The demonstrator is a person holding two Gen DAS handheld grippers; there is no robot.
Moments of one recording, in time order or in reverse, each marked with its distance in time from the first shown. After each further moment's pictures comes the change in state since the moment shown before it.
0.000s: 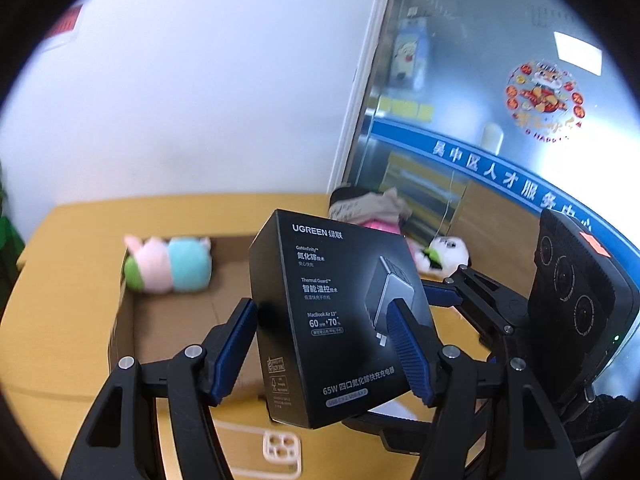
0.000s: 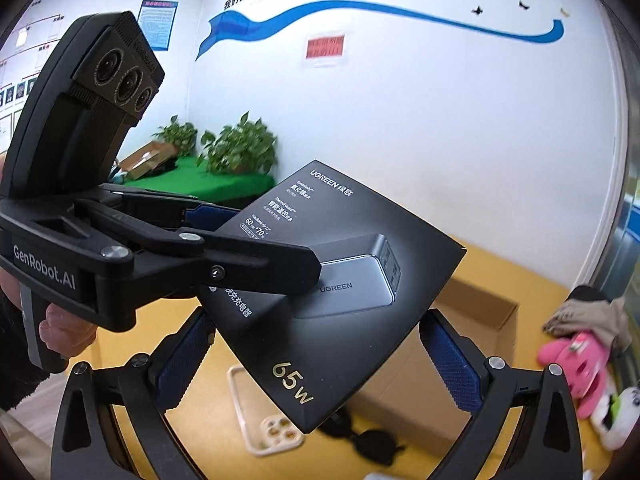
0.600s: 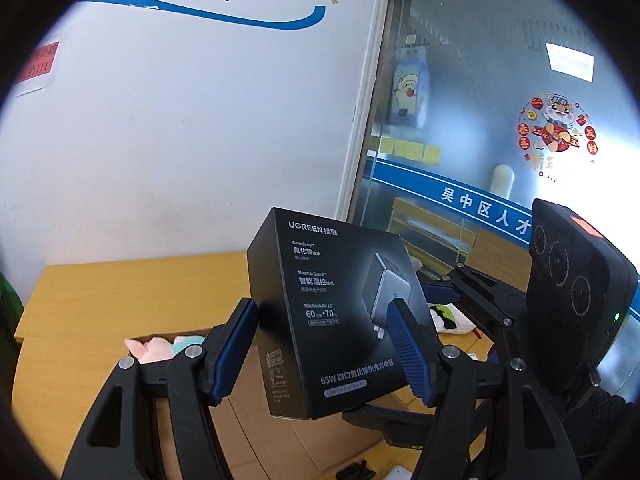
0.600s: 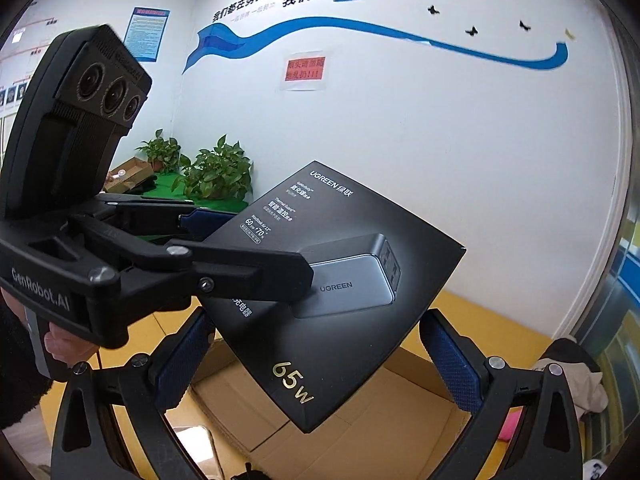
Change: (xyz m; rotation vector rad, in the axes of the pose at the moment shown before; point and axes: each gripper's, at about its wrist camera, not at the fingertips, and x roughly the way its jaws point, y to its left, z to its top) left arm 0.050 0.031 0.115 0.040 -0.084 -0.002; right arm 0.051 -0.092 0.108 -0.024 -0.030 -0.025
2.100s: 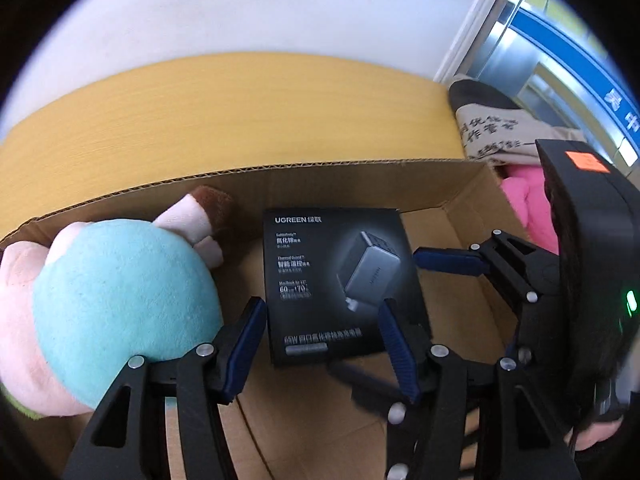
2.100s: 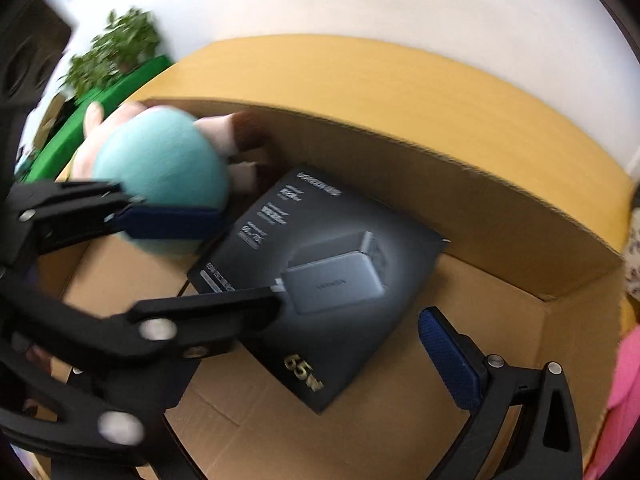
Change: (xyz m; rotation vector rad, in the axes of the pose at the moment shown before) left arm 0.293 0.144 -0.134 -0.205 0.589 0.149; right arm 0.333 -0.187 -0.205 0.288 0.639 0.043
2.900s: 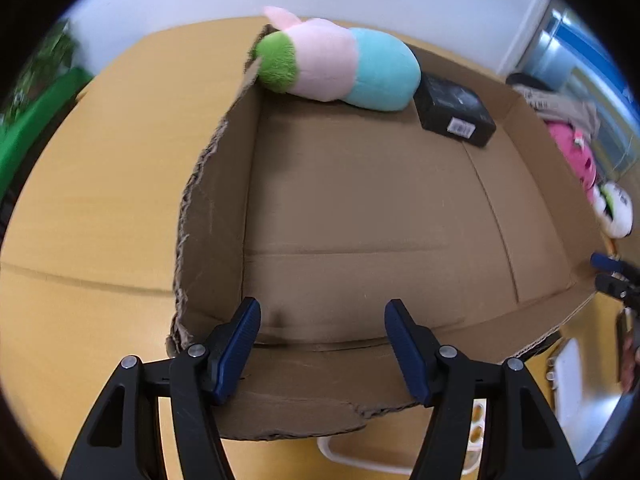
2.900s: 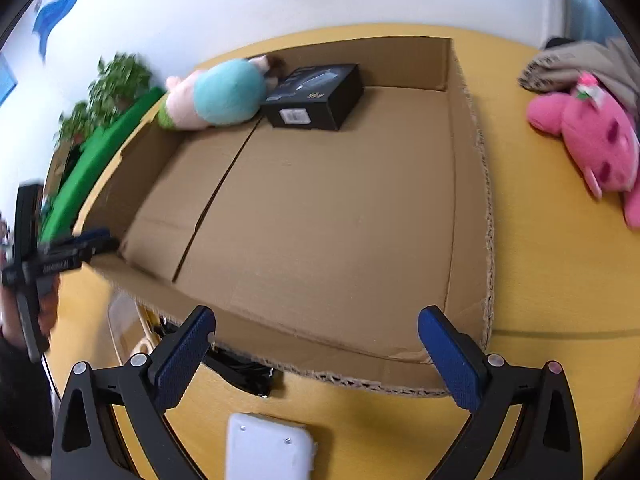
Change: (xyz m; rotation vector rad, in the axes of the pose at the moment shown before) left arm -0.130 0.058 -0.227 -0.184 0.018 0.208; right arm -0.153 0.039 -0.210 0.269 -0.035 0.042
